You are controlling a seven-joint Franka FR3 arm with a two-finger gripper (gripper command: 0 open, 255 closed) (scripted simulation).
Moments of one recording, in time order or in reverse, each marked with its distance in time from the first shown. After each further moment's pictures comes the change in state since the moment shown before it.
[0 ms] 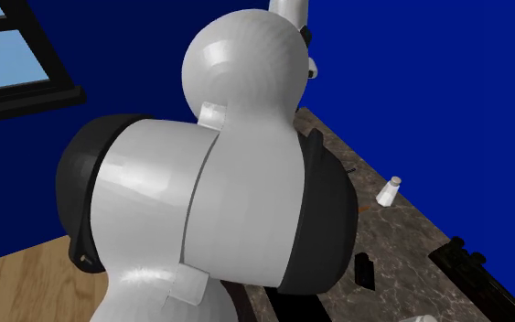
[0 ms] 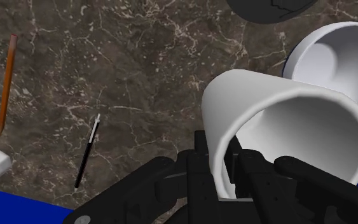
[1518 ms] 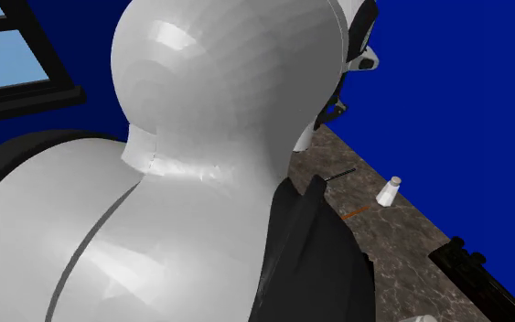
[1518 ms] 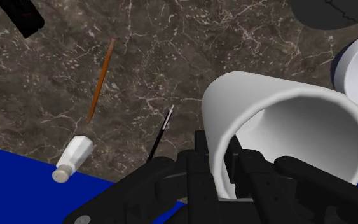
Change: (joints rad) arm -0.159 -0.214 -0.086 -0.086 0.121 -0.123 -0.260
